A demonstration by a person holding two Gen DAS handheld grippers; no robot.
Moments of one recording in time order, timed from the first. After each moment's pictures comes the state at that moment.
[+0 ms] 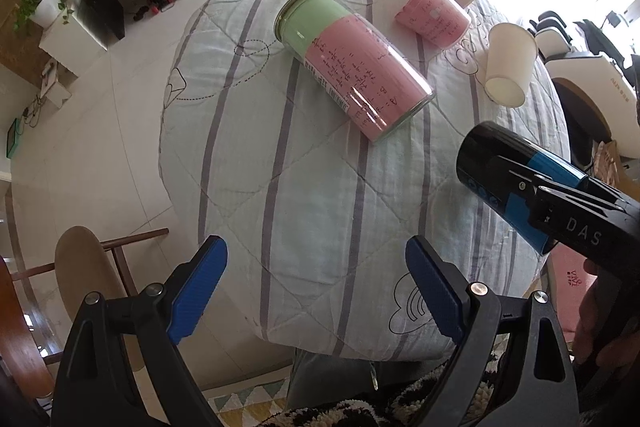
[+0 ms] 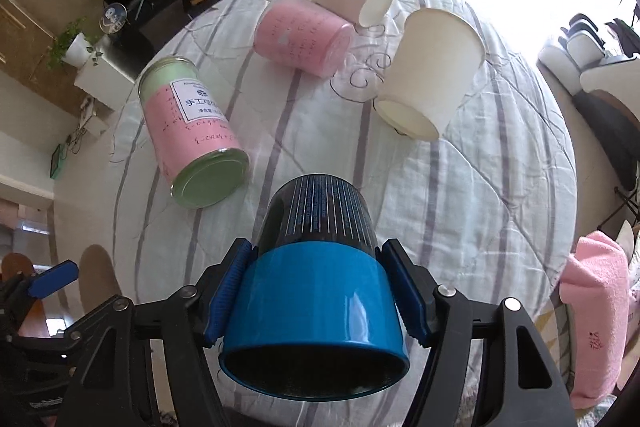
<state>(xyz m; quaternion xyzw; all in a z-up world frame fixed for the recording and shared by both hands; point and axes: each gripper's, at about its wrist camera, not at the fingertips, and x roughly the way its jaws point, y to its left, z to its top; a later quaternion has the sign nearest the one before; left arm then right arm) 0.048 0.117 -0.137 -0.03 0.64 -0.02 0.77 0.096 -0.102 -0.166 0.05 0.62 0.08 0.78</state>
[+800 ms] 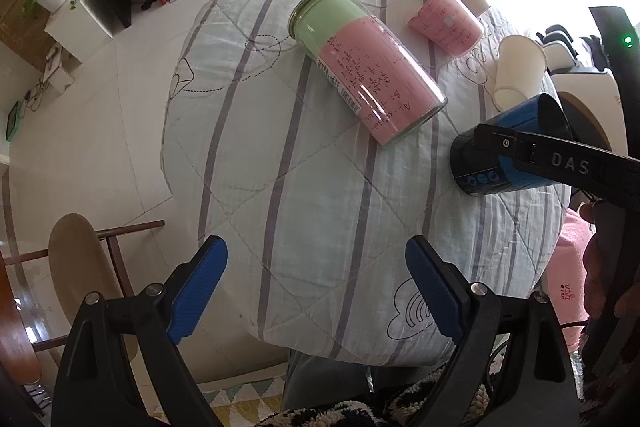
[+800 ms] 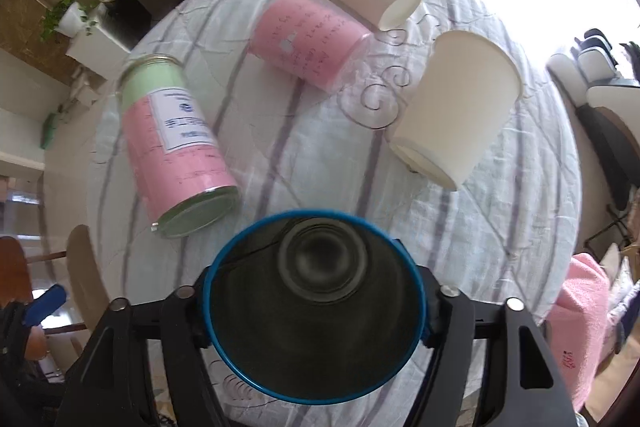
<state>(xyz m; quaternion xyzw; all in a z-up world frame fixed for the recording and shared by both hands) 0.049 0.123 -0.141 -0.05 0.64 0.00 0.76 0.148 -0.085 -0.174 0.01 0.65 0.11 0.75</state>
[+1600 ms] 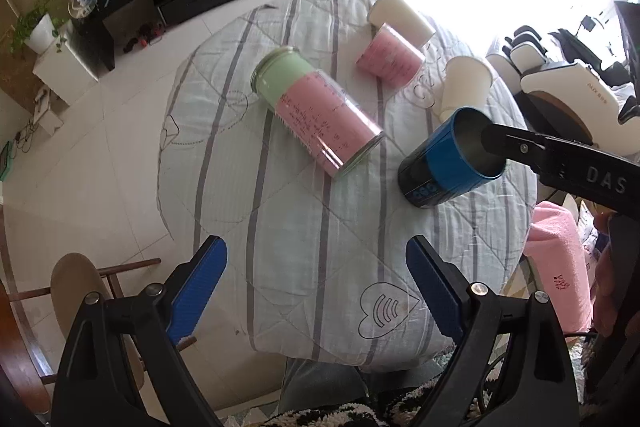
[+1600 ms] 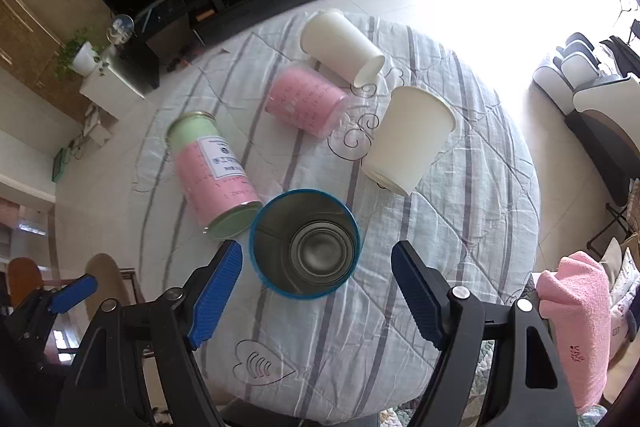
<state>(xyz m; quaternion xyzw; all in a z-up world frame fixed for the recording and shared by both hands) 0.042 0.102 -0.089 -0.03 0.59 -0.05 0.80 0.102 -0.116 -0.092 0.04 0.59 0.09 0.80</state>
